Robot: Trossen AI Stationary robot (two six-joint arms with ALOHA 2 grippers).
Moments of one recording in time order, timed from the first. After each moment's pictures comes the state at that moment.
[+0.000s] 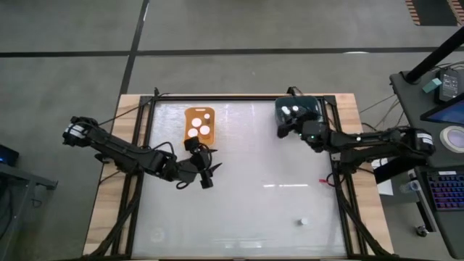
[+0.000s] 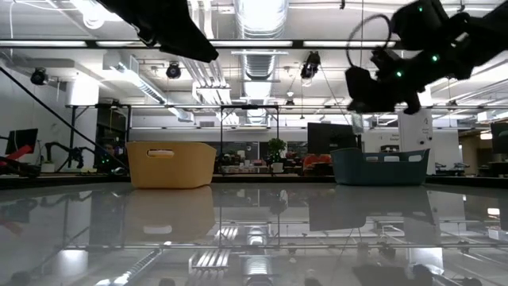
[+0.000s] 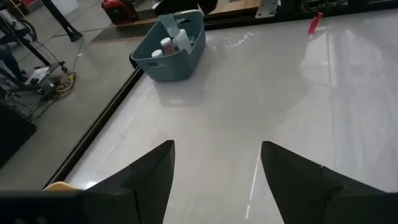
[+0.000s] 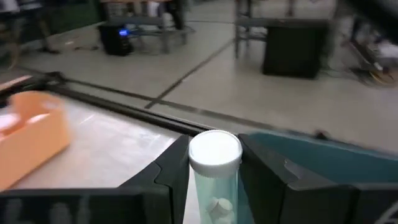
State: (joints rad) left arm -0.33 1.30 0.87 -0.14 -0.74 -0.14; right arm -0.25 1.09 0.36 0.43 0.74 0.29
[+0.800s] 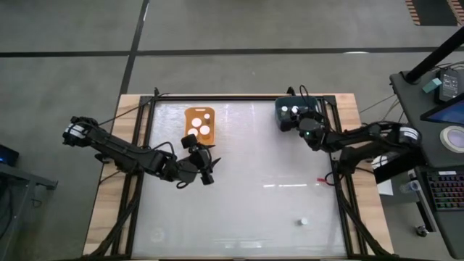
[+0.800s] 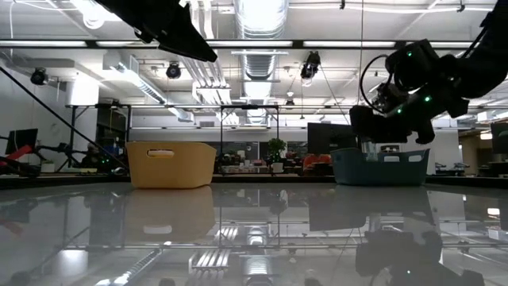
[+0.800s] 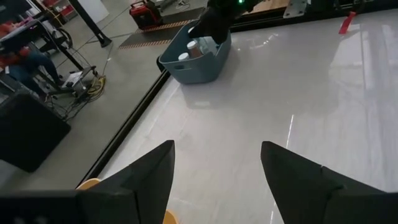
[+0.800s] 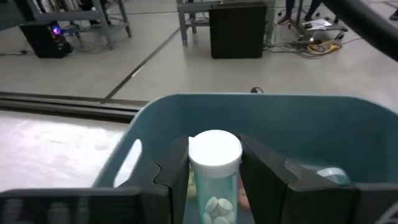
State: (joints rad) left arm -0.33 1.30 0.86 -0.14 -0.85 -0.11; right arm -0.45 1.31 0.22 0.71 0.76 0.38
